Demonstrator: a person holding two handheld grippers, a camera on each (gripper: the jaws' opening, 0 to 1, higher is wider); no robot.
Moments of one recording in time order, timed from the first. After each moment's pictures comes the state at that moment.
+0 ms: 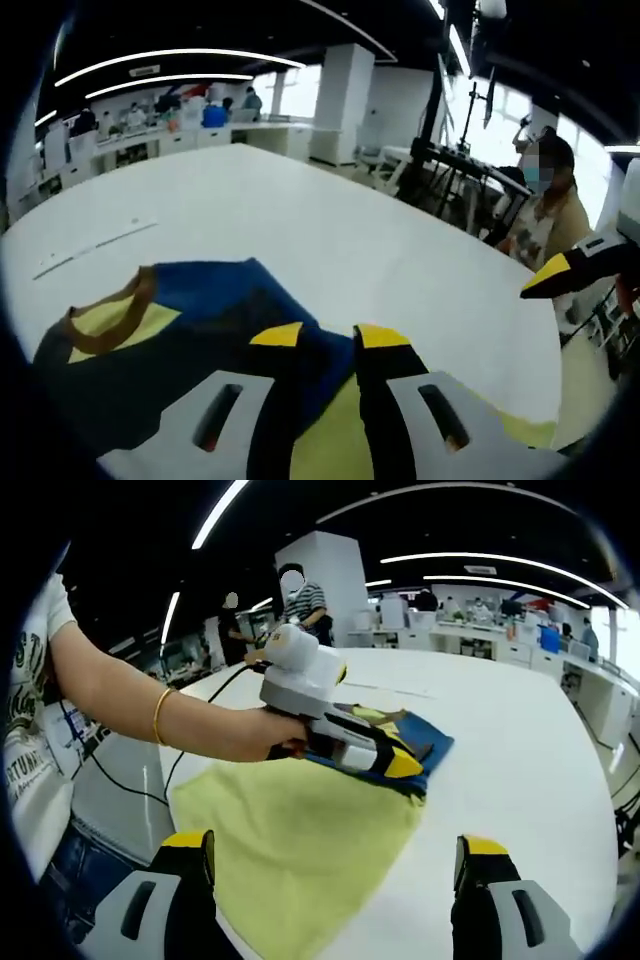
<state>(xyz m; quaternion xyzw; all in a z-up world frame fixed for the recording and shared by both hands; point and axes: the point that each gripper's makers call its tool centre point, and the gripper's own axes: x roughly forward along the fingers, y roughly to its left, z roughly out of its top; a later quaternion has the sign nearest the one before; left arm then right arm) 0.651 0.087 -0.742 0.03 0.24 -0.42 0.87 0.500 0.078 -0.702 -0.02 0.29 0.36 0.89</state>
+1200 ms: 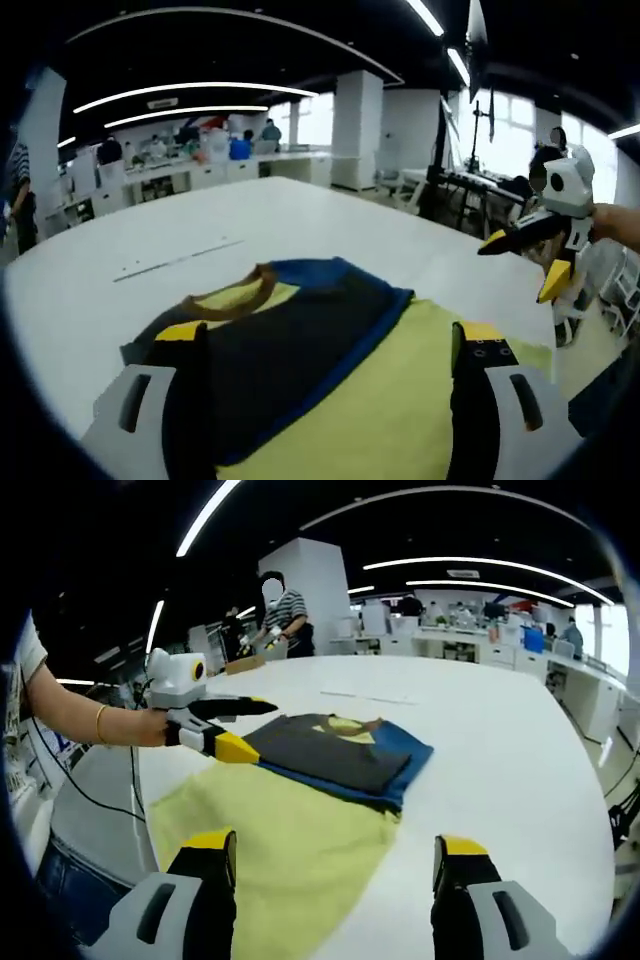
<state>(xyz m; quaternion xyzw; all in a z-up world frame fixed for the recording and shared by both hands) 0.625 0.243 -0.702 0.05 0.19 -0.37 0.91 0.535 0.070 -0.703 -0.01 0.27 0.33 0.91</state>
